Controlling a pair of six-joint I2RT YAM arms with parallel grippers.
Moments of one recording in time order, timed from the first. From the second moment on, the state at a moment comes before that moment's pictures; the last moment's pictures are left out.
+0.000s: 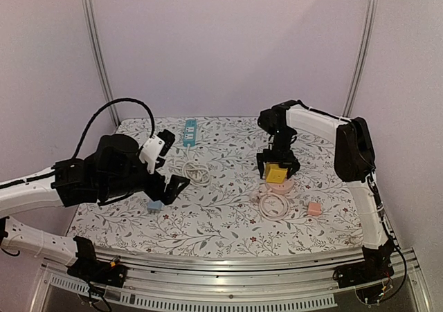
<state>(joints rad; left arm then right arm) -1.04 1.01 0.84 -0.38 -0.31 -0.16 0.56 2.38 2.12 -1.38 -0.10 0.58</state>
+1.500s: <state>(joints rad) -1.04 1.26 0.92 -0.22 -0.14 -0.15 0.56 2.20 1.96 -1.27 -0.11 0.72</state>
